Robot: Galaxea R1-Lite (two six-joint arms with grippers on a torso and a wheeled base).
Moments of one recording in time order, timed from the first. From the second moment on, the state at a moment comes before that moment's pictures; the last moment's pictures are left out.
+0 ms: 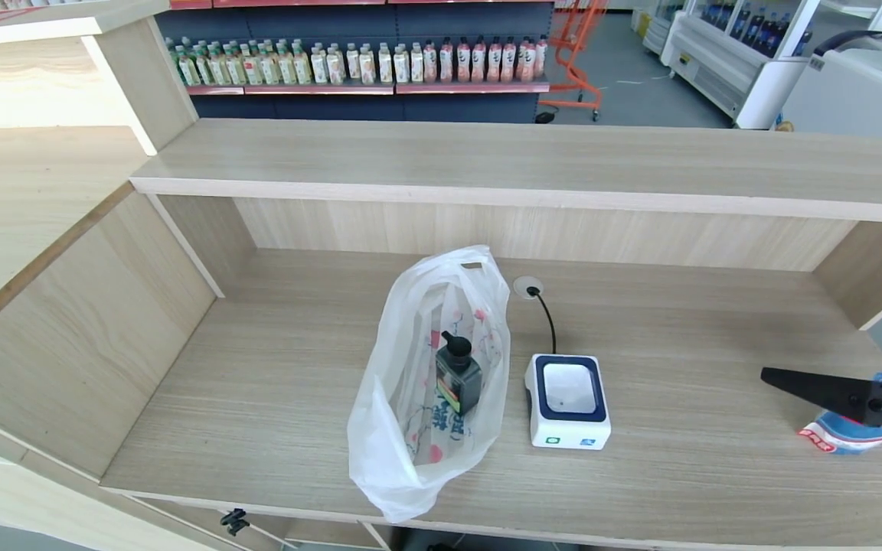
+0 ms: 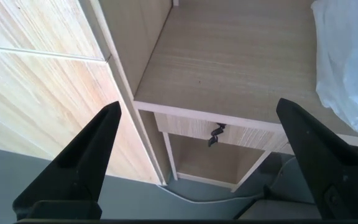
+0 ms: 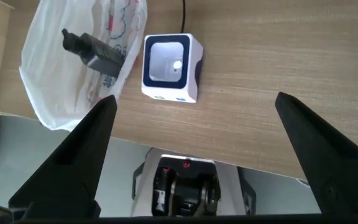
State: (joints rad) left arm 0.00 0.00 0.00 0.05 0.13 0.01; right arm 0.14 1.04 -0.61 -0.03 0.19 0.23
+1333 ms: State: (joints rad) left arm 0.00 0.00 0.00 0.05 0.13 0.01; right arm -0.08 1.09 -0.90 0.45 -0.06 0.82
